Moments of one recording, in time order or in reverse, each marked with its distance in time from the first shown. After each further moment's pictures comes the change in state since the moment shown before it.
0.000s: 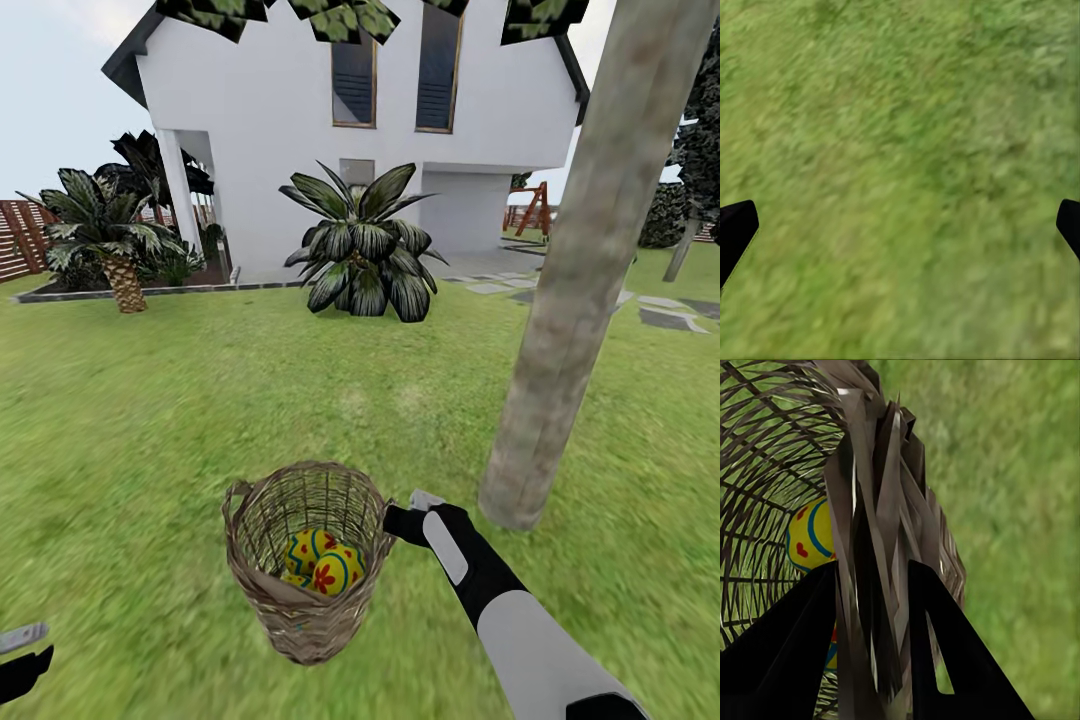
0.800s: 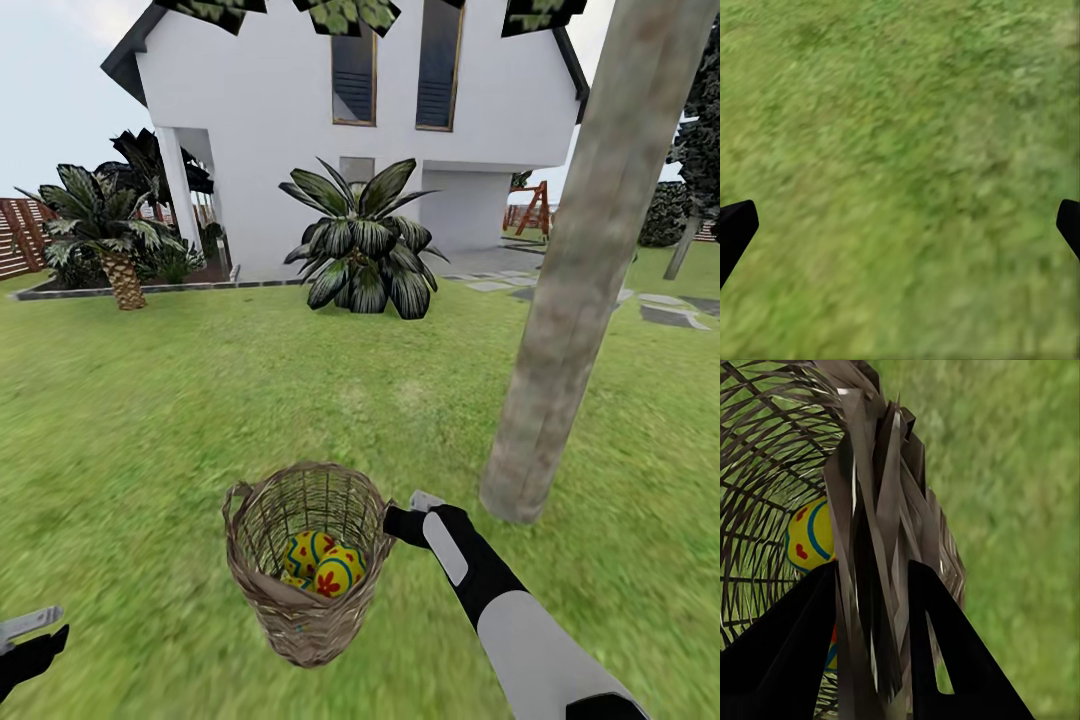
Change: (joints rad) left arm 0.002 -0.027 -0.001 -0.065 -0.001 -0.025 -0.001; right arm 0.000 0.000 0.000 0.006 0.001 0.000 0.000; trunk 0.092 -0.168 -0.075
